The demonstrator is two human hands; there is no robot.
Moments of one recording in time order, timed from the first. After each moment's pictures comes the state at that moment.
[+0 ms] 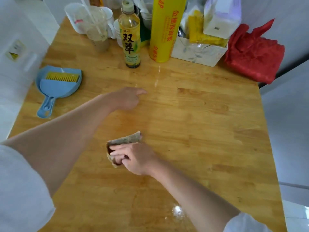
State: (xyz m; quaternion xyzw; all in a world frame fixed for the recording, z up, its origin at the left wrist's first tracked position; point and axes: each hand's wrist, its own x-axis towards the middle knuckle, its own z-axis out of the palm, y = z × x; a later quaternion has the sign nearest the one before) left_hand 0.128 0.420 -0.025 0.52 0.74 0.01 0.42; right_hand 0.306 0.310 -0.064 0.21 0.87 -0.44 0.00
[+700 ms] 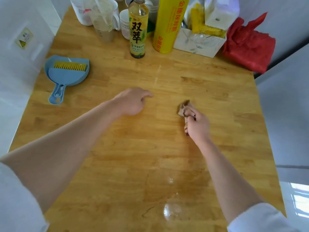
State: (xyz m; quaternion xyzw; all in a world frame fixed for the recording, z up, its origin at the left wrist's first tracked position) left_hand 0.137 0.346 -0.014 0.61 0.72 0.03 0.34; right_hand 0.396 0.368 -0.045 0.65 0.62 -0.39 -0.19
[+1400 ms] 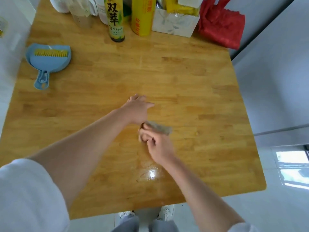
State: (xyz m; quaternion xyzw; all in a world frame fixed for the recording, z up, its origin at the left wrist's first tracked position) left_hand 0.229 0.280 -0.033 0.67 0.64 -0.09 0.36; right_hand 0.398 0.196 -0.066 0.49 0.79 -0.35 -0.14
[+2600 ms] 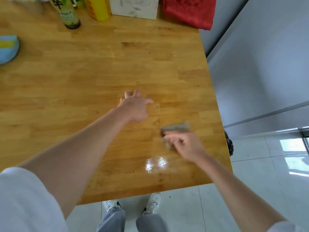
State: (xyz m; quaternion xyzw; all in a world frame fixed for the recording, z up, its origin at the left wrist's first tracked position) left_hand 0.392 0.299 -0.023 0.66 0.67 -0.12 0.32; right_hand 0.641 0.236 -0.059 0.46 0.81 -0.36 -0.10
